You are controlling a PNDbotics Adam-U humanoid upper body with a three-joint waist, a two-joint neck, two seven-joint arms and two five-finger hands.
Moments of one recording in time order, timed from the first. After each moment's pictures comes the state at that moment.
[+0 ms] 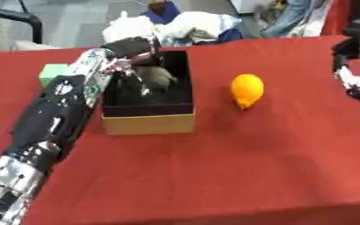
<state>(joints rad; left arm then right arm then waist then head) -1.00 0.22 -0.23 -0.81 -1.05 -0.45 -0.39 -0.41 -0.53 0.02 -1.47 0.25 -0.36 0.06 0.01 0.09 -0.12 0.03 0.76</state>
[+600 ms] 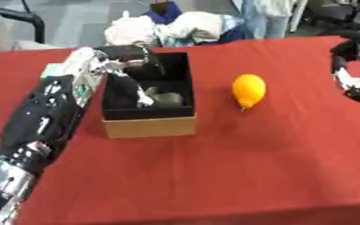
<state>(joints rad) -1.01 0.31 -0.22 -0.98 -0.90 -0.44 -0.49 -0.40 -0.53 0.02 -1.46 0.25 -0.36 0.06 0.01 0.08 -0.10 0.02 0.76</state>
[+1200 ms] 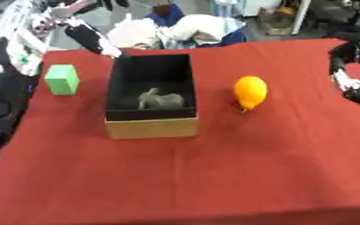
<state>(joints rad) -0.99 0.51 -0.09 -1.00 -0.89 -0.26 -0.31 -0.39 -0.53 0.01 -1.46 0.25 -0.36 0.06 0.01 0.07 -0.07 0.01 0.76</state>
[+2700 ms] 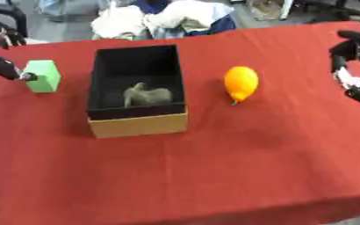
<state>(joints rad) -0.98 0.62 0.04 -0.59 -1.14 -0.22 -0.15 -0.42 -0.53 0.02 -1.46 0.25 -0.36 0.07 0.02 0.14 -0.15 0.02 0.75</state>
